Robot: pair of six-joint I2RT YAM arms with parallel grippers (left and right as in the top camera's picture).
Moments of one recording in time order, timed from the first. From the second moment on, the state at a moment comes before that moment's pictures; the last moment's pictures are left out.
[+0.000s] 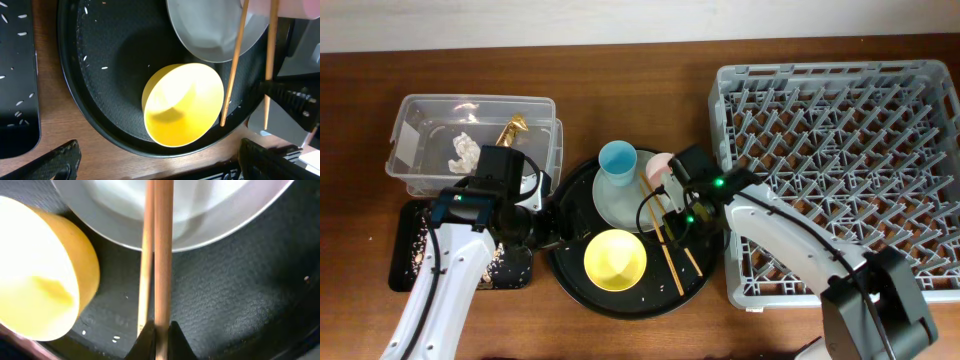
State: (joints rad) left arm -0.12 1.34 1.07 -1.12 0.37 -0.33; right arm 0.53 1.68 1.12 -0.83 -0.25 0.11
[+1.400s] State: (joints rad) left arm -0.12 1.34 1.07 -1.11 0.37 -0.33; right arm 0.08 1.74 1.40 -1.05 -0.27 0.00
